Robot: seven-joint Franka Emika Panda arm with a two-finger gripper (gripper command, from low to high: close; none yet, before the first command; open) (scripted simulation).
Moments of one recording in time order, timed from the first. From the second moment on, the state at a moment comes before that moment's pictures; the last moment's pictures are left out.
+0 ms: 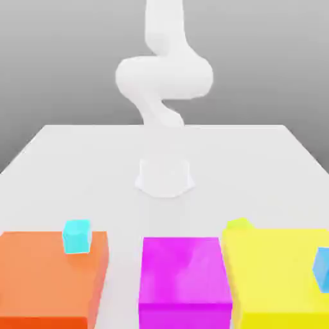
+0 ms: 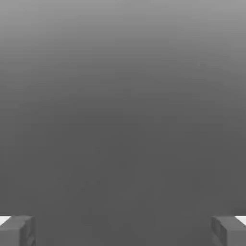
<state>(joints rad) 0.03 -0.74 0.02 -2.37 0.03 2.35 0.80</state>
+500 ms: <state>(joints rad) 0.28 -0.28 0.24 -2.87 0.16 2.75 0.89</state>
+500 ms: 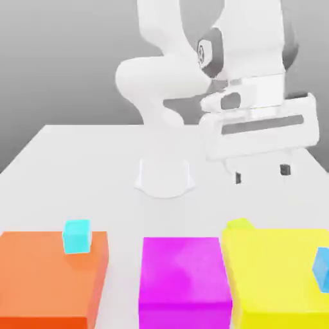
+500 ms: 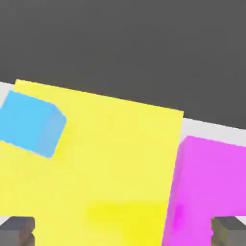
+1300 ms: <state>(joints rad) 0.50 0.03 0.13 -2.97 -0.01 3.00 1.06</state>
